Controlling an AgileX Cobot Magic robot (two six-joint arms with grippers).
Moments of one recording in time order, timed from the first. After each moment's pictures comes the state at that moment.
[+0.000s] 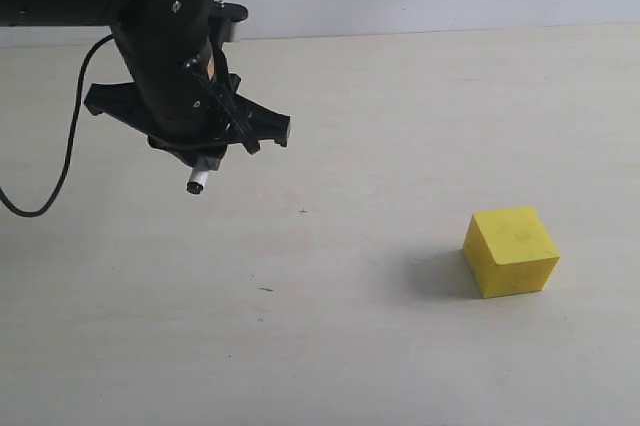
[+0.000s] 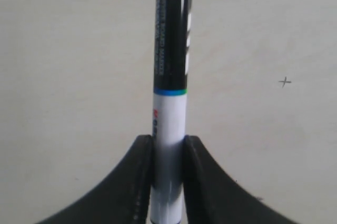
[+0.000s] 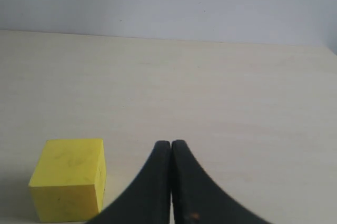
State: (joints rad) left arm -0.71 1.85 -1.34 0.28 0.95 -0.65; right arm 0.04 0.01 -0.01 0.00 0.36 -0.08
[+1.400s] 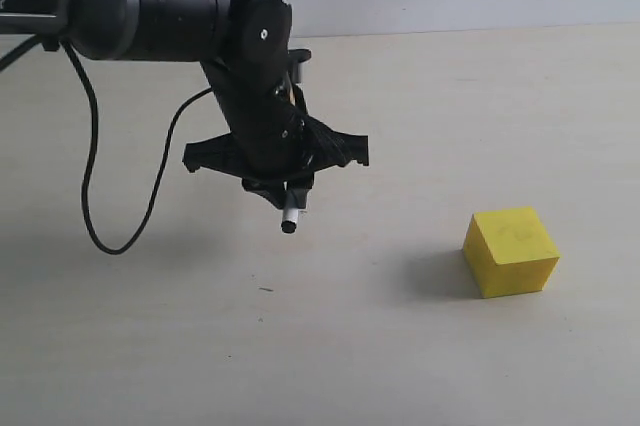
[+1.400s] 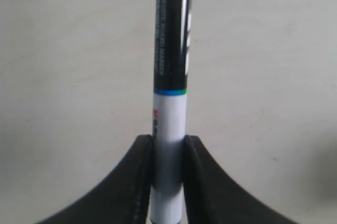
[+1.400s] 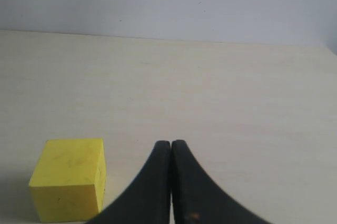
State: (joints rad) left arm -0.75 2.04 -1.46 -0.01 0.87 -0.64; right arm 0.04 0.01 -0.01 0.00 0.36 -0.08
